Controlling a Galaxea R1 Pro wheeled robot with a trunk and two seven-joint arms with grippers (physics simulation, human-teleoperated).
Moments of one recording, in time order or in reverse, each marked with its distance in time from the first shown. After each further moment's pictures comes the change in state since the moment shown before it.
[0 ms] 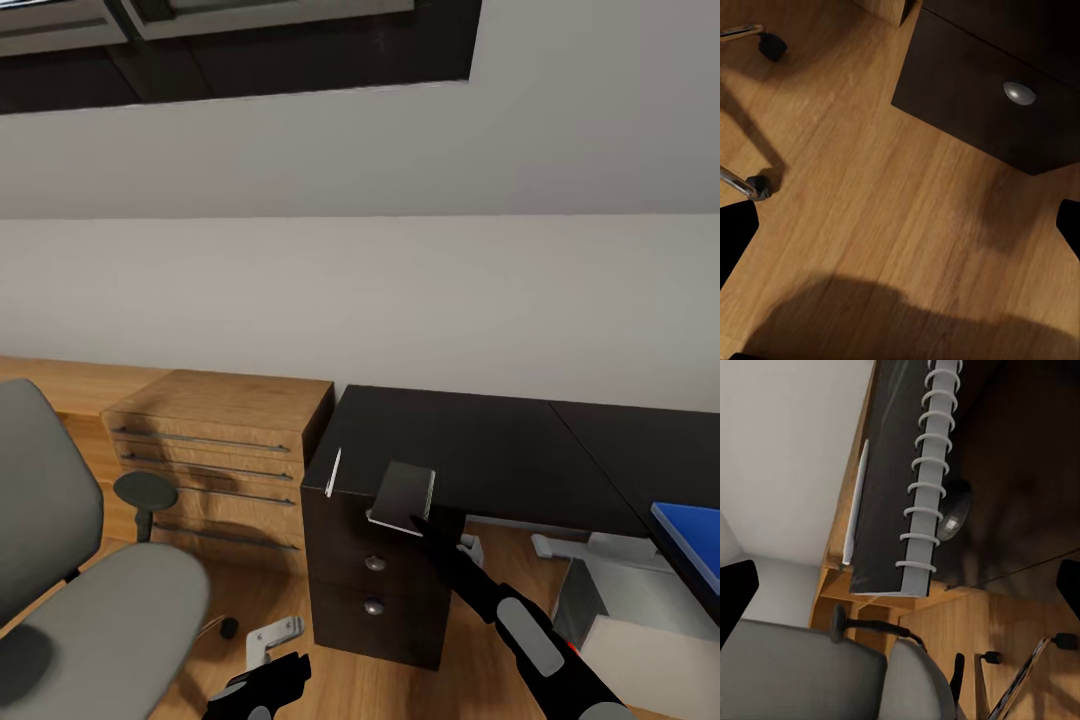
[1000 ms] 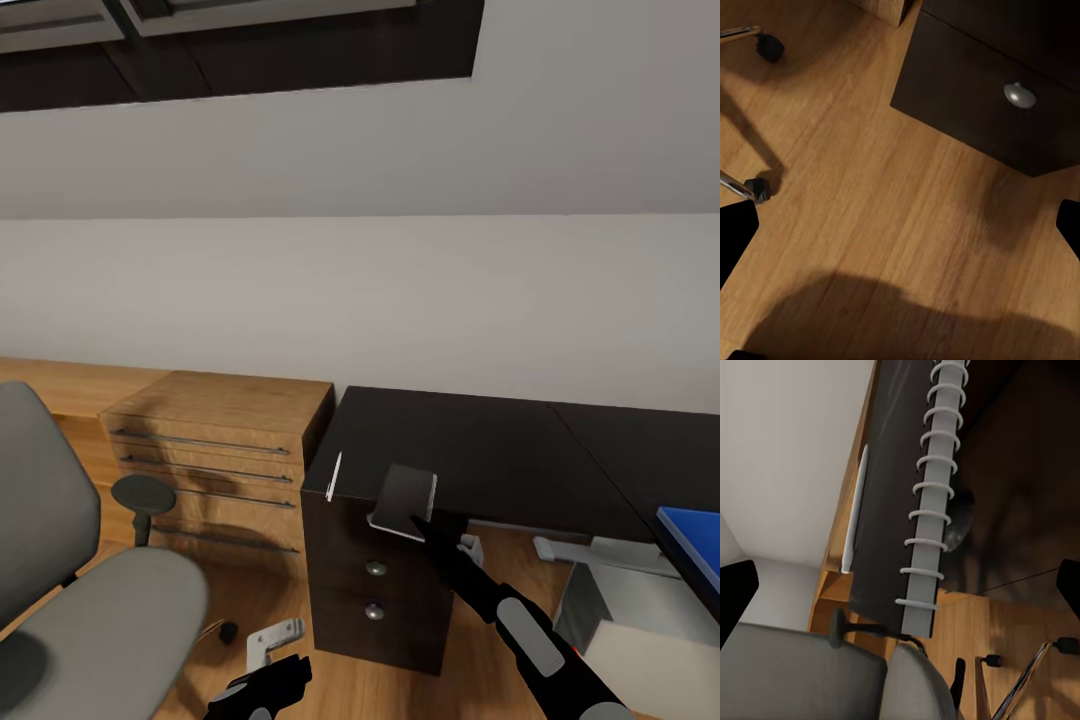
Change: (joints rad) left arm 0.000 0.000 -0.001 0.009 0.001 -0.001 -0.004; right arm 0.000 0.000 0.000 0.000 0.000 0.001 0.001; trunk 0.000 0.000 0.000
